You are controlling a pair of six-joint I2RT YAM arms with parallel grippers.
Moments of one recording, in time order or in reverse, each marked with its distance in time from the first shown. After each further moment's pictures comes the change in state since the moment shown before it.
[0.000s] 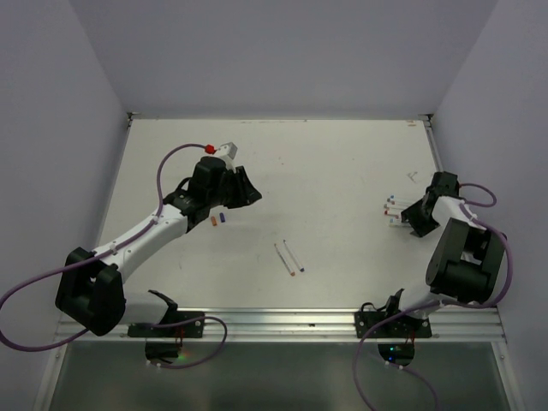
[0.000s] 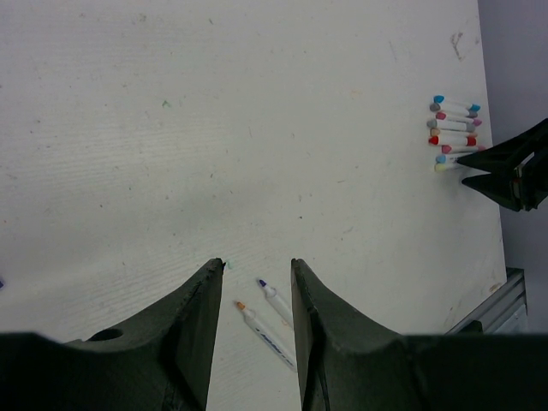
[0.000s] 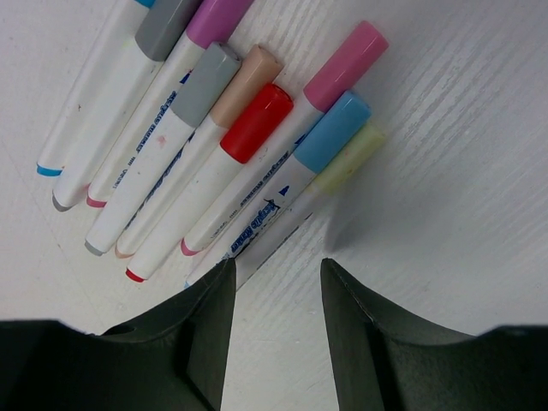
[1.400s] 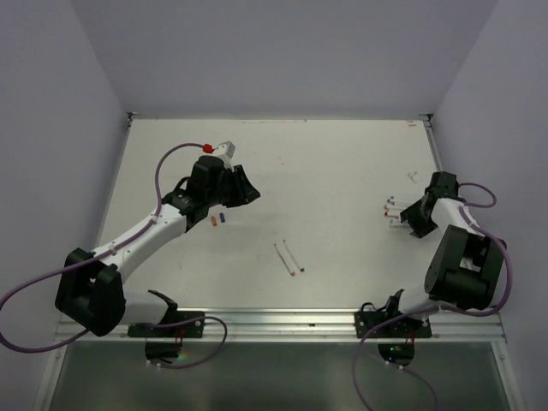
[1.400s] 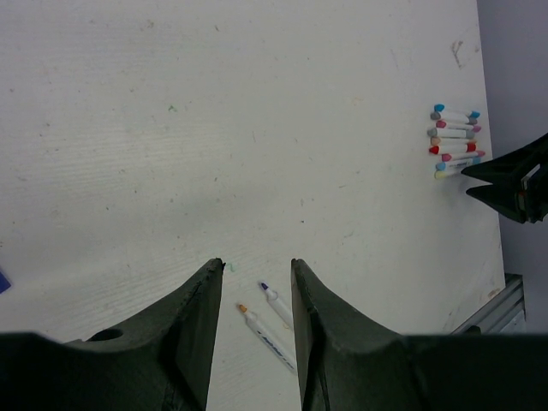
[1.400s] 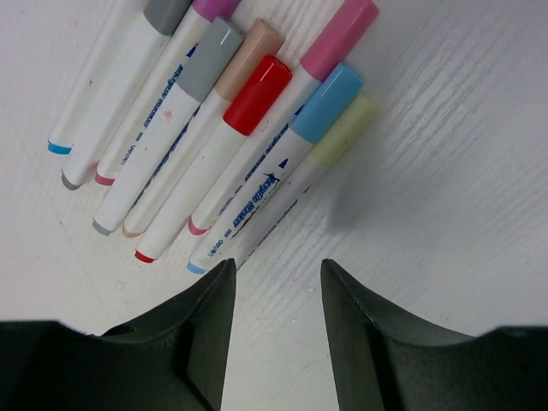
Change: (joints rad) left arm 0.013 -0.003 0.002 -0.002 0.000 -0.003; right arm 0.019 -0.043 -0.012 -0.032 0.011 -0.002
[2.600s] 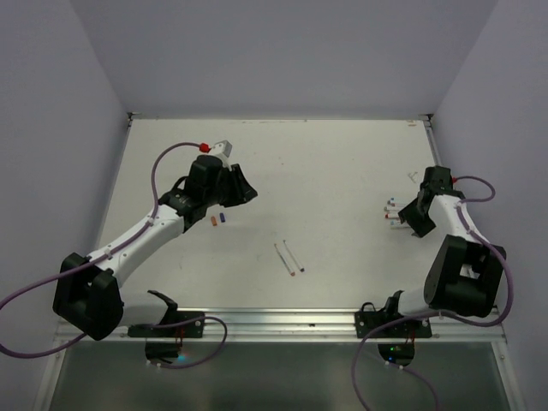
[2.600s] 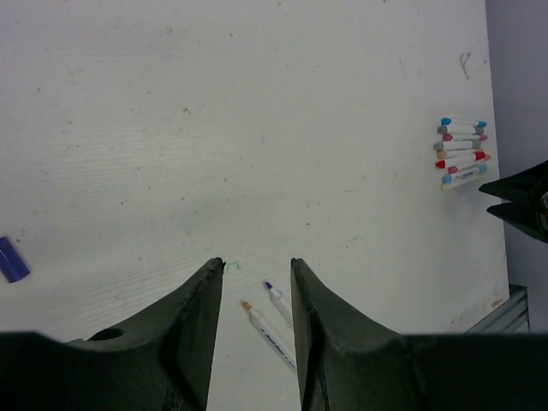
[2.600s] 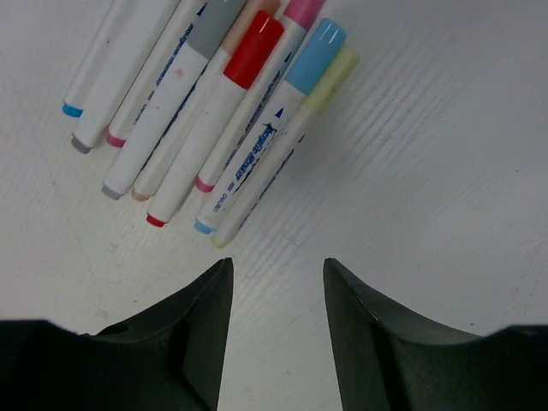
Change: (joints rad) left arm 0.000 -0.026 0.020 -0.051 -0.043 -0.009; right arm 0.095 -0.075 0.067 -0.162 0.103 0.001
